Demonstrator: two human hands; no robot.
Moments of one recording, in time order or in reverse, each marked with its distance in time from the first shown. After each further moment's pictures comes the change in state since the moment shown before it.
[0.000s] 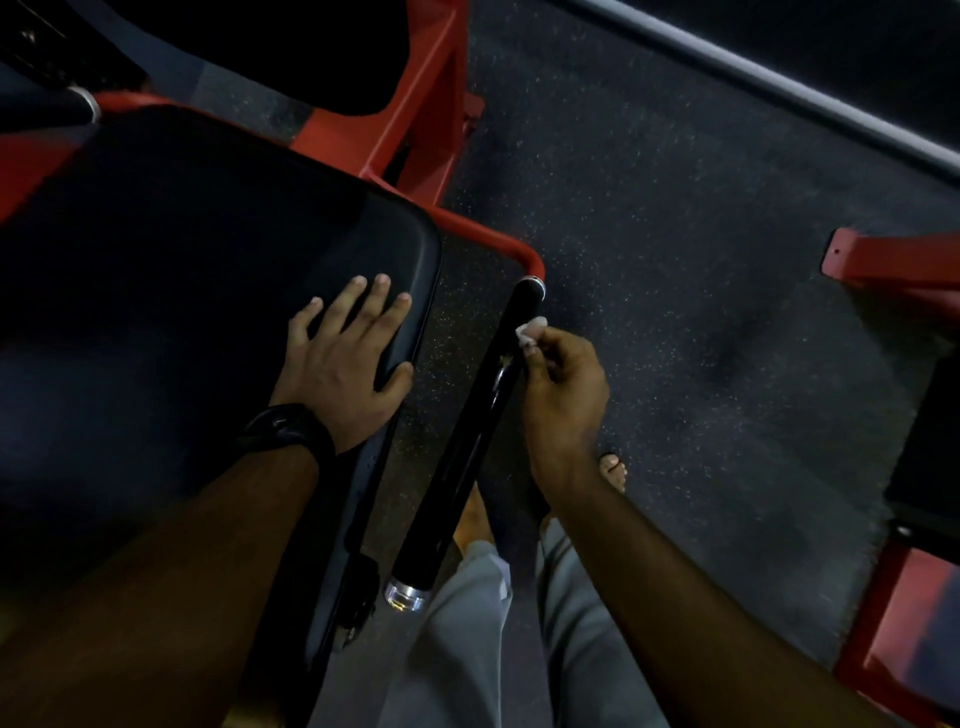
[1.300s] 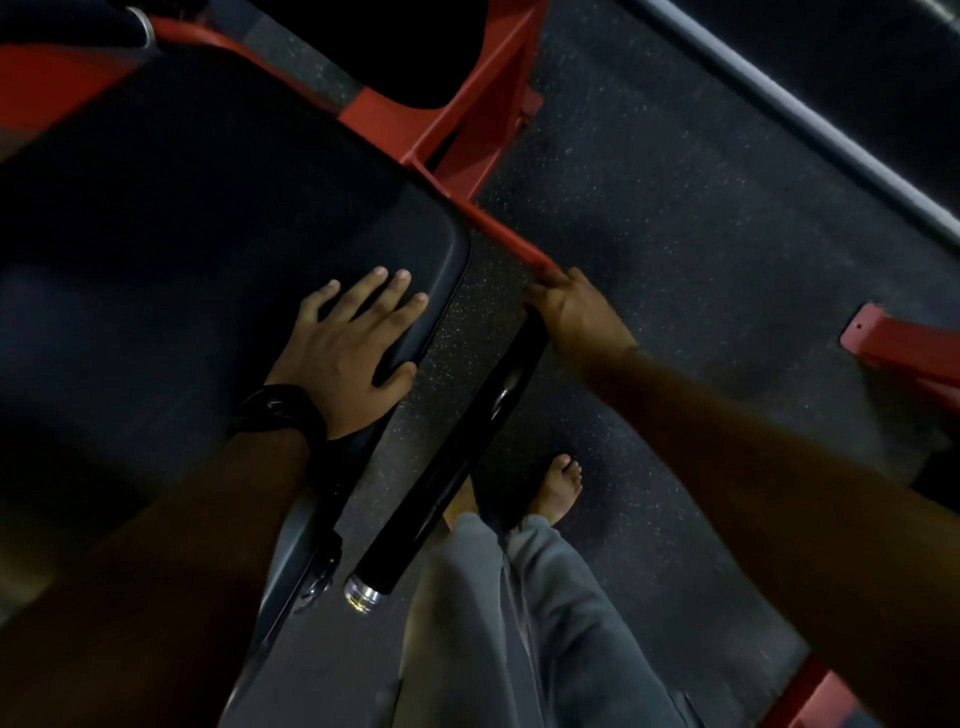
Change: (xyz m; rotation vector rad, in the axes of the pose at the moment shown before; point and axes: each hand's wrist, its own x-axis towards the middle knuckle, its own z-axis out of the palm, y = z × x) left_hand 0.002 -0.005 0.003 0.018 0.012 0.003; right_hand 0.128 -0.026 0.006 -0.828 -0.788 -0.418
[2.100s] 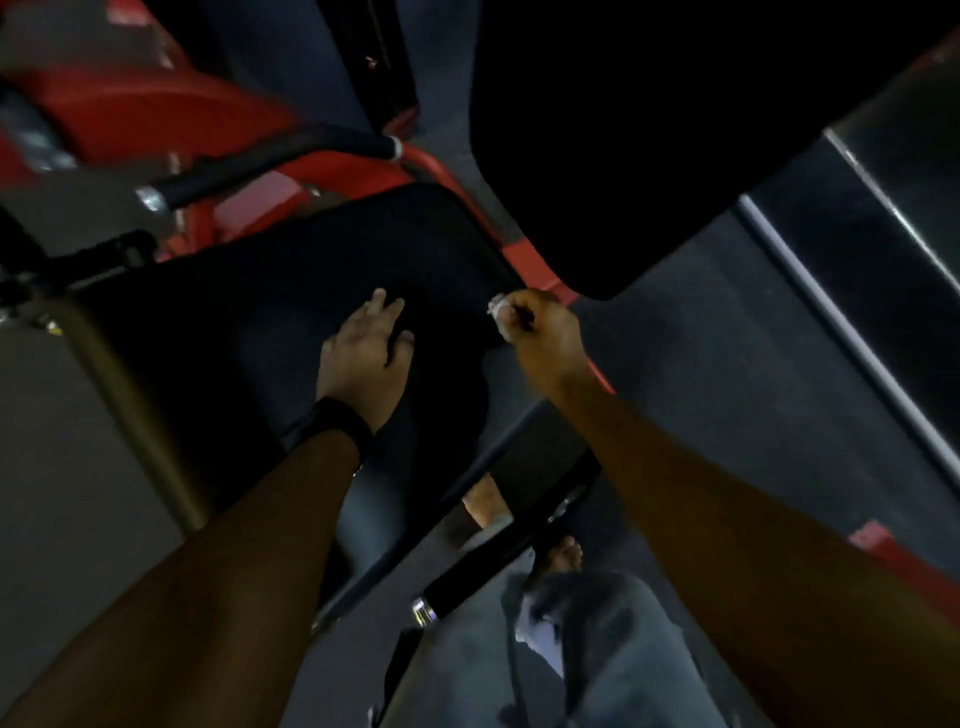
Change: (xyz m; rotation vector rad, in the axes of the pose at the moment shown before) left_hand -0.033 -0.074 -0.091 -0.611 0.257 -0.788; right_hand 0.062 -0.191 -0.040 0.455 0.092 -0.189
